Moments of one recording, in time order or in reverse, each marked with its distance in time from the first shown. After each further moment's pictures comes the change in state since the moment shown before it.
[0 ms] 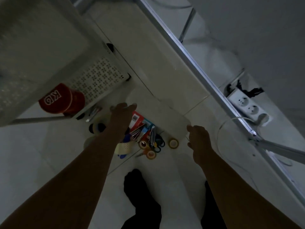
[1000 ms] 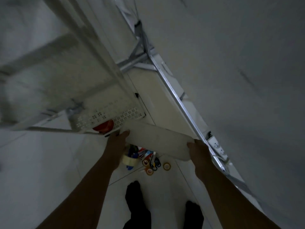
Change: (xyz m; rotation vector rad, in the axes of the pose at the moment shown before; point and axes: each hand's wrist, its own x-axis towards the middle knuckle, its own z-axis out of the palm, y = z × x) left_hand -0.218 0.078 -0.122 -0.591 0.061 -0.014; right_hand -0.187 -0.131 -0.088 -0.178 -0.057 -0.292
